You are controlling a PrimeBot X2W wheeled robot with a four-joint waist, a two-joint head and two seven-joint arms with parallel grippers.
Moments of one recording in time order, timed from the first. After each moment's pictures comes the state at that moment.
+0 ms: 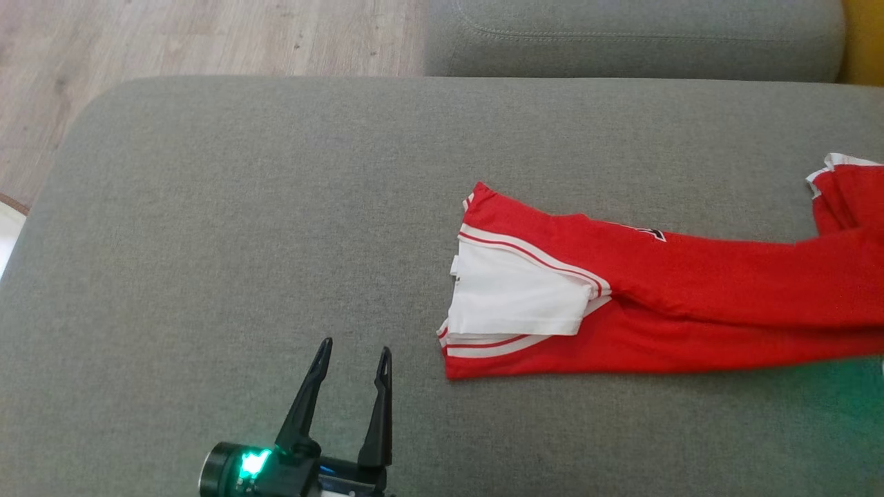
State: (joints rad) left arm 0.09 0.09 -0.45 0.03 -0.15 0.16 -0.25; right arm -0.17 -0.19 -0.49 0.39 0.42 0.12 0.28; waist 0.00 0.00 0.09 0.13
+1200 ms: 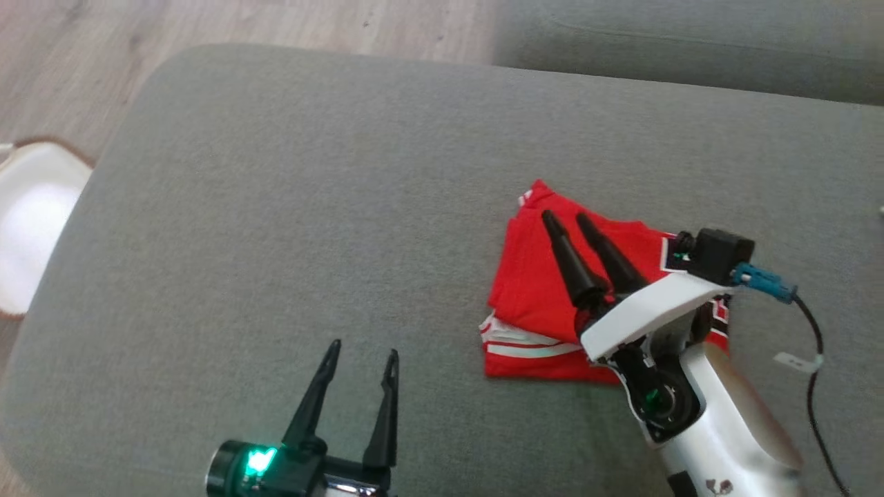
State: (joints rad) left arm 0.09 0.06 -0.44 0.07 -0.12 0.12 -0.25; right arm -0.30 -0.05 0.35 0.30 0.80 0.12 0.09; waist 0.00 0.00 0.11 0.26
